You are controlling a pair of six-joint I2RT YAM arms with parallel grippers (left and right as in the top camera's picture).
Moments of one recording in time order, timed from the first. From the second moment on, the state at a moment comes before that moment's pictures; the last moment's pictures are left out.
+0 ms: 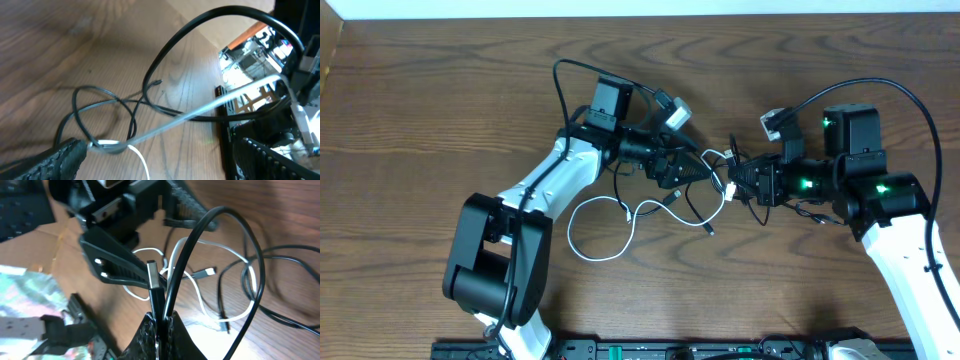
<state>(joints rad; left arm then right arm) -0.37 1.85 1.18 -0.24 1.17 0.18 0.17 1.23 1.04 -0.74 -0.75 0.13</state>
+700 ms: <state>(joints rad) -0.38 1.85 1.18 -0.21 1.11 0.14 0.10 1.23 1.04 -0.76 -0.80 0.12</state>
